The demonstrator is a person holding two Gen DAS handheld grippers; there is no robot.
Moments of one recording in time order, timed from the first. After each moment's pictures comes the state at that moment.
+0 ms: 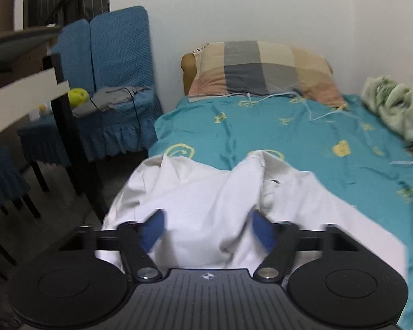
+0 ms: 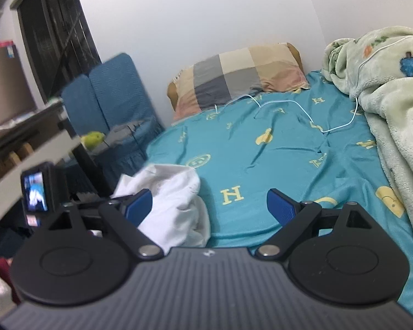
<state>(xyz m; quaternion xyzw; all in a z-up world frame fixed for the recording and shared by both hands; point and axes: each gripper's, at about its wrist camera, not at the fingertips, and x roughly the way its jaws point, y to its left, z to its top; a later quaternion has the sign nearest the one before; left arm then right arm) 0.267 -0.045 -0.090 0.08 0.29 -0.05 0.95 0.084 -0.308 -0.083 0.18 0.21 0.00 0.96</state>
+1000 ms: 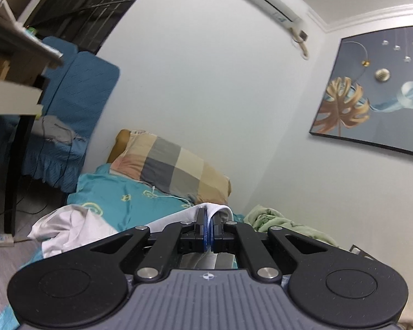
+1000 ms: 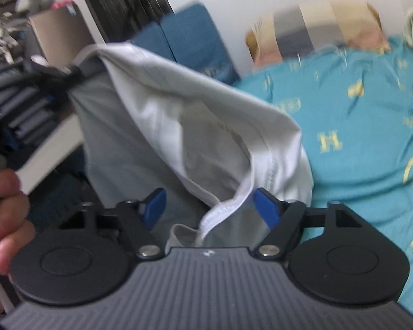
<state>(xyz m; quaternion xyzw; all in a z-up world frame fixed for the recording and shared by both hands) 0.076 0.021 -0.001 -0.21 0.10 -0.22 0.95 0.093 -0.235 -0.107 0.17 0.29 0.18 0.92</state>
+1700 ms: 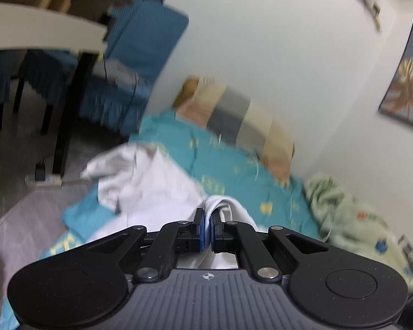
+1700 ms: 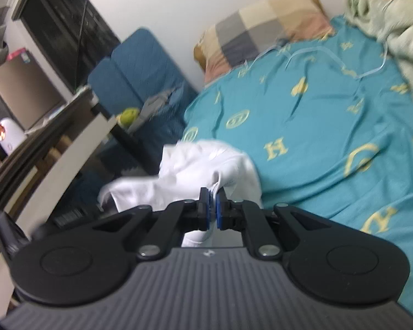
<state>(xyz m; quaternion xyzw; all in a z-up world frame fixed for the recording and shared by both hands) 0.126 0.053 -0.066 -0.22 0.27 -0.12 0.93 0.062 -0.308 -0.065 0.27 0.28 0.09 0.92</state>
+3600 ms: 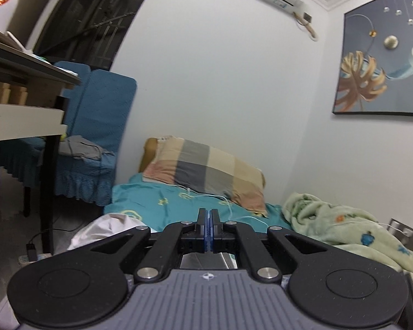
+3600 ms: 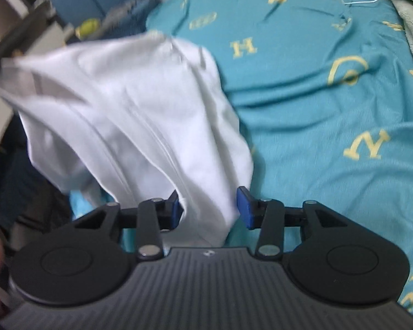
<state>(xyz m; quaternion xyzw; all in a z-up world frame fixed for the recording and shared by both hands) 0.060 0.034 -0.001 -0.13 0.10 -0.15 0.97 0.086 -0.274 -0.146 0.17 0.48 0.07 0.86</state>
